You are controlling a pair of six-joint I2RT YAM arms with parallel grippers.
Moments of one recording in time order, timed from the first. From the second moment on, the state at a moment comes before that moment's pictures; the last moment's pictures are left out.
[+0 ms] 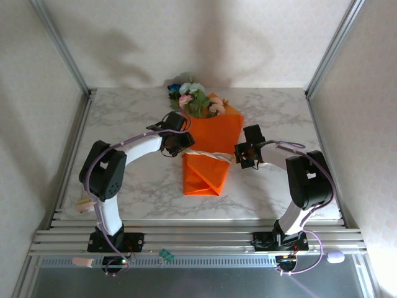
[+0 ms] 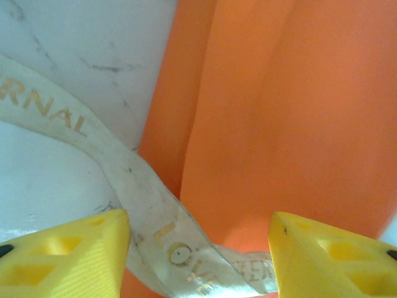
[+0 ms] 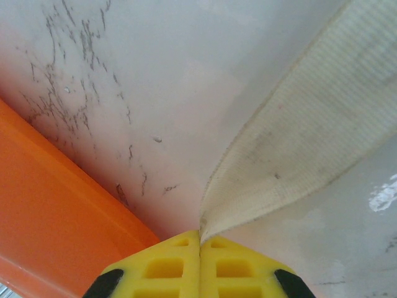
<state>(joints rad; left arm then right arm) -0.50 1.91 1.32 -0.48 0.10 -0.97 0.33 1.70 0.91 -0.28 -0.20 1.60</state>
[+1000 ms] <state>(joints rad) -0.52 1.99 1.46 -0.65 -0.02 -0.92 0.33 1.70 0.91 -0.29 -0.20 1.58</state>
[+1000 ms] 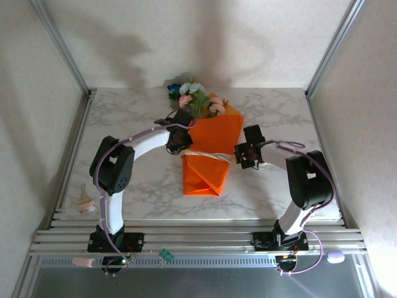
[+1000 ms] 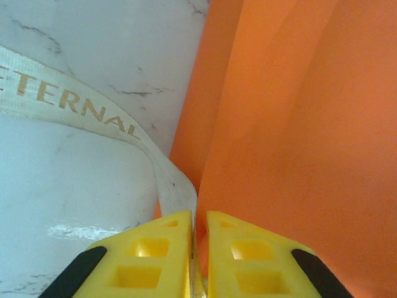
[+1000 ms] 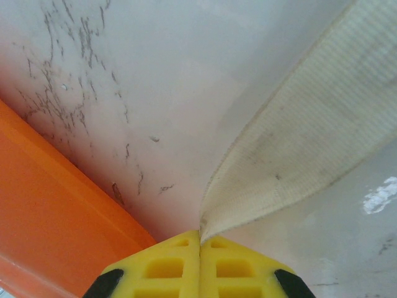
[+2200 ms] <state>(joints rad) -0.25 1.69 1.15 -0.53 0.02 -0.98 0.14 1.61 0.94 -0.43 -0.16 1.35</state>
